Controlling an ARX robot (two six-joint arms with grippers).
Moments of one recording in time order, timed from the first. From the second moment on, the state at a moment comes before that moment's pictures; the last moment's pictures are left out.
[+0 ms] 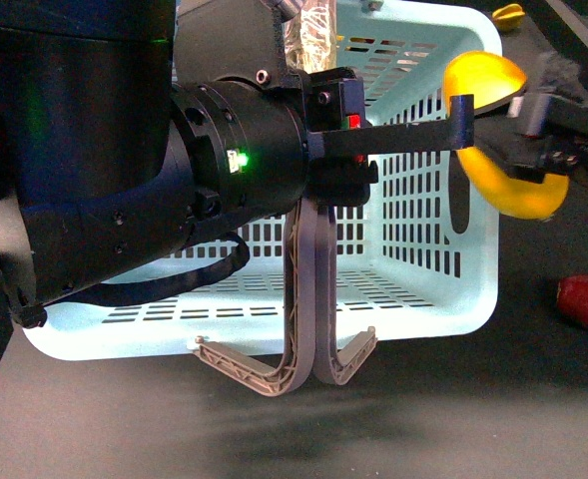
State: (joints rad) left arm -0.60 1.81 0.68 0.87 0.05 -0.38; right arm 0.20 1.74 0.59 0.69 -0.29 0.29
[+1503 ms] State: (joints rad) left arm -0.60 1.81 0.68 0.86 0.05 -0.39; right arm -0.04 0.69 0.15 0.31 -0.24 0.30
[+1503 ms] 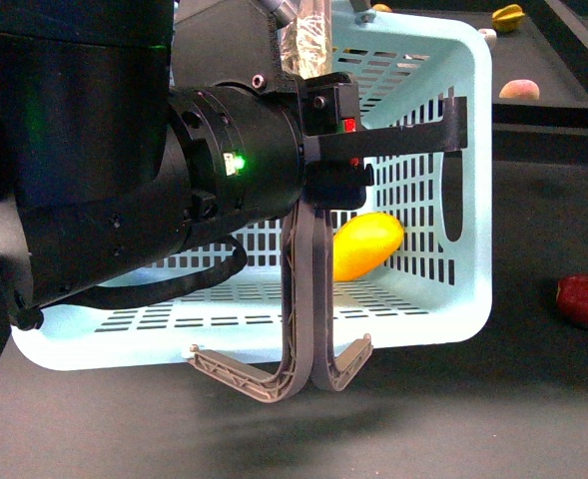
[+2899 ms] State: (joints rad) left arm -0.60 1.81 0.68 0.86 0.05 -0.39; right arm 0.00 0.30 0.00 0.30 0.00 0.00
